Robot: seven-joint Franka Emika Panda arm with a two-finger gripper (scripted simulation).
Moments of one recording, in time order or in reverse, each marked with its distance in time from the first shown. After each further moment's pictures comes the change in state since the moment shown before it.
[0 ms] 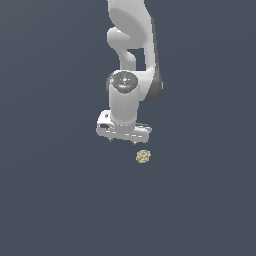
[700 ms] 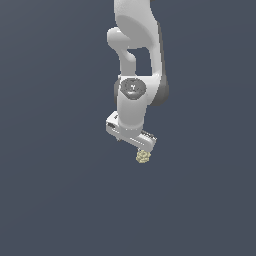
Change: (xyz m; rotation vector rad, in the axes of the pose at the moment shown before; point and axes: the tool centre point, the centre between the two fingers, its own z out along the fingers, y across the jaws) arm 0.003 -0.028 0.013 0.019 -0.005 0.352
